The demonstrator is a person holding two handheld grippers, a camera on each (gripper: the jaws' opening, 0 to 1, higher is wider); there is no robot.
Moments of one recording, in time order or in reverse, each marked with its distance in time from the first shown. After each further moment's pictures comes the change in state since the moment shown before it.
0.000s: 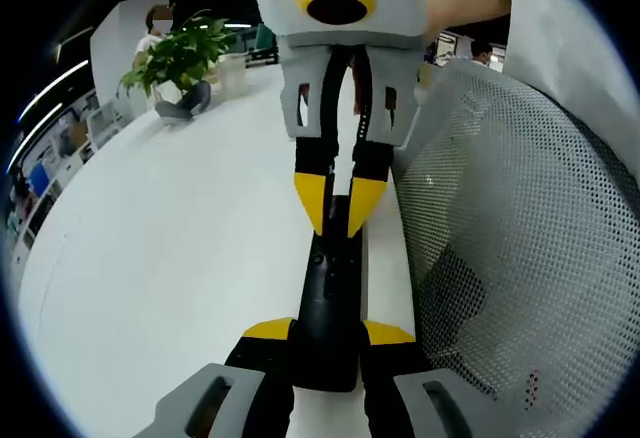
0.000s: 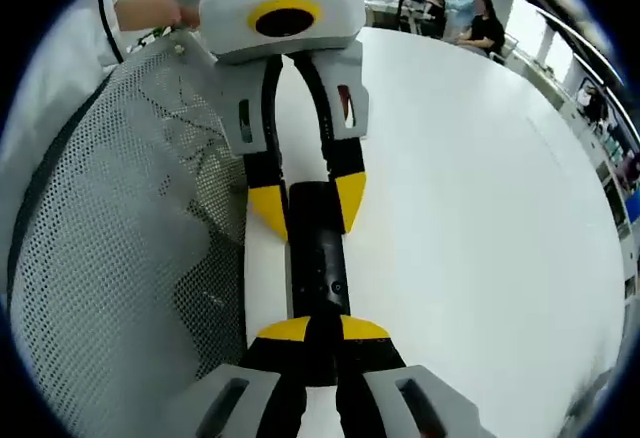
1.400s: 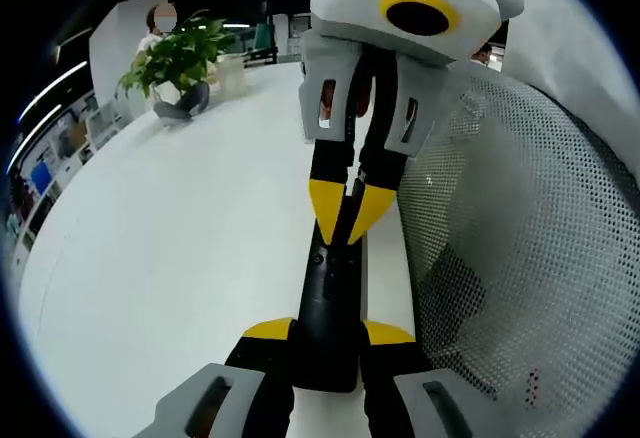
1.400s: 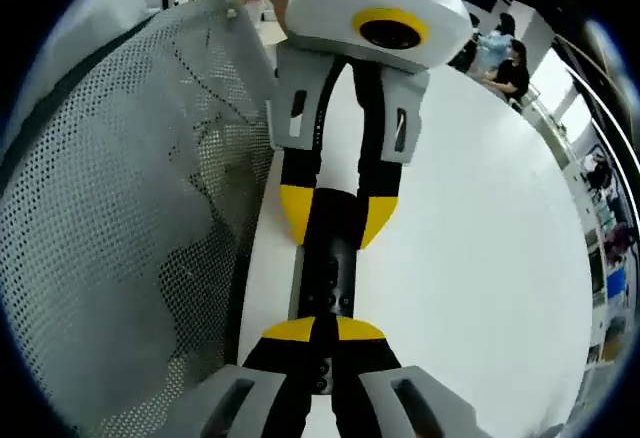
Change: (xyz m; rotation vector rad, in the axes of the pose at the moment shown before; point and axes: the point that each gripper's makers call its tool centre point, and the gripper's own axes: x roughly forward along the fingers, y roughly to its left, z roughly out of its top) left arm 0.000 -0.001 -0.001 0.005 0.000 -0.003; right arm 0.004 0.007 0.008 -0.291 0.043 -0.037
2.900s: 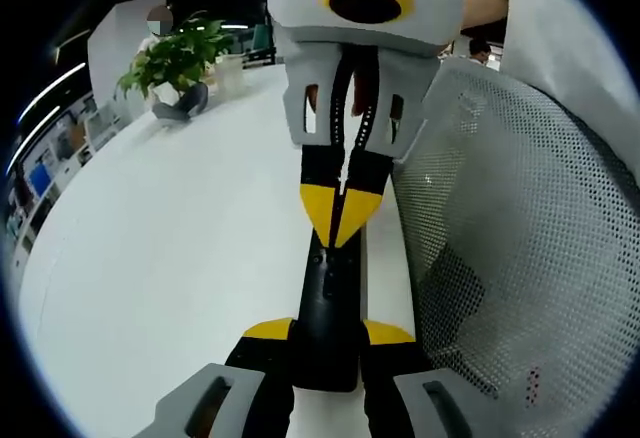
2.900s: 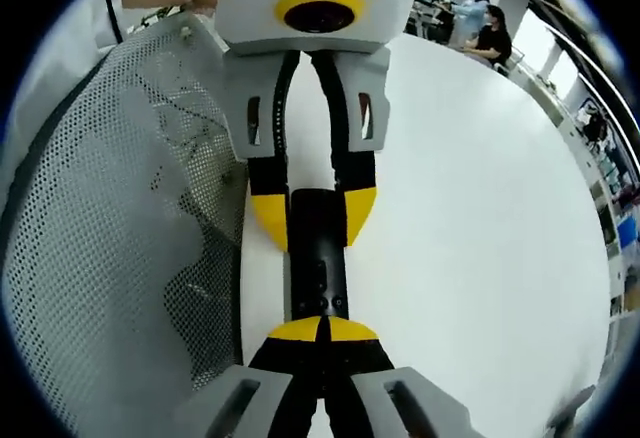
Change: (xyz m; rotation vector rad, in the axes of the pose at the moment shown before) left arm 0.000 0.000 0.000 0.009 -0.003 -0.004; right arm 0.001 -0.007 -0.001 0.290 0.001 0.025
